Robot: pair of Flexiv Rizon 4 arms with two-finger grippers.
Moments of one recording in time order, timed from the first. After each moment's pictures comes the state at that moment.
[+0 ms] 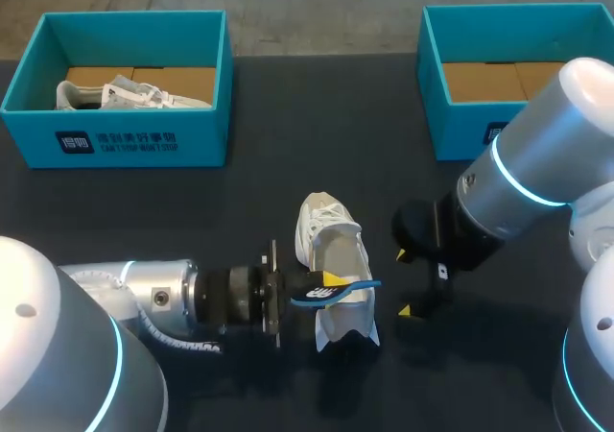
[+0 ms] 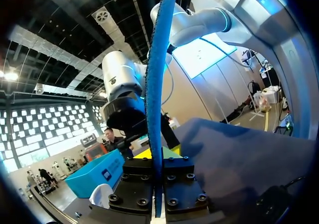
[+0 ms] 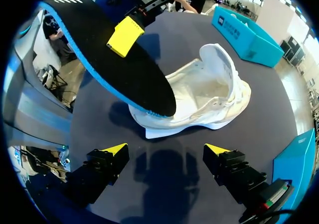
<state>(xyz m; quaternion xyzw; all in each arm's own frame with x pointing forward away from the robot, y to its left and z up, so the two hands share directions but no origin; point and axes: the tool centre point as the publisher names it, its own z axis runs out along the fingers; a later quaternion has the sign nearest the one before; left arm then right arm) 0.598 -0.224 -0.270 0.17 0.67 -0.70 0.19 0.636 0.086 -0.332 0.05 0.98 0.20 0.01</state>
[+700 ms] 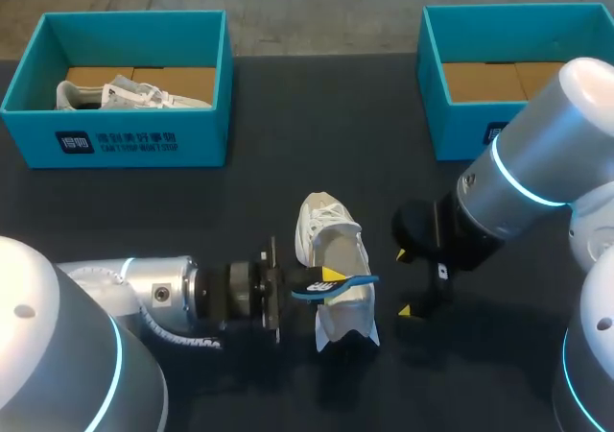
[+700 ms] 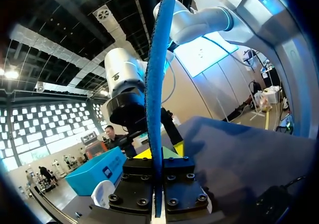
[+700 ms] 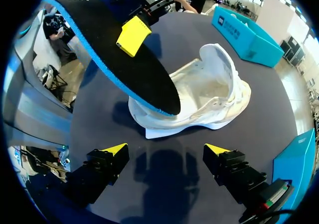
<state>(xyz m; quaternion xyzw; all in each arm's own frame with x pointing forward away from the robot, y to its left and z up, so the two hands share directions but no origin) 0.607 -0.223 -0.273 0.17 0.68 -0.69 0.19 0.636 0.086 -0.332 0.05 0.98 0.20 0.01</state>
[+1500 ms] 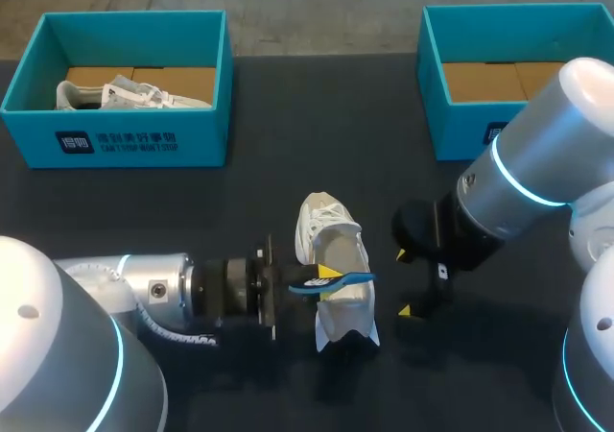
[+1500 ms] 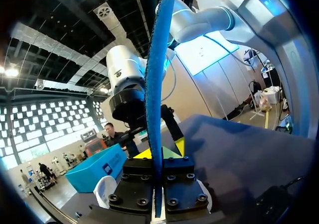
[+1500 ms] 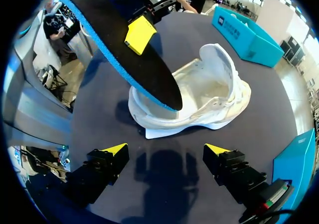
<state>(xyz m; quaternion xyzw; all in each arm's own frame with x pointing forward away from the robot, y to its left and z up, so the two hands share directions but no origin) 0.612 -0.217 -0.276 0.16 0.68 -0.69 0.18 0.636 0.086 -0.332 0.05 0.98 0.20 0.01</state>
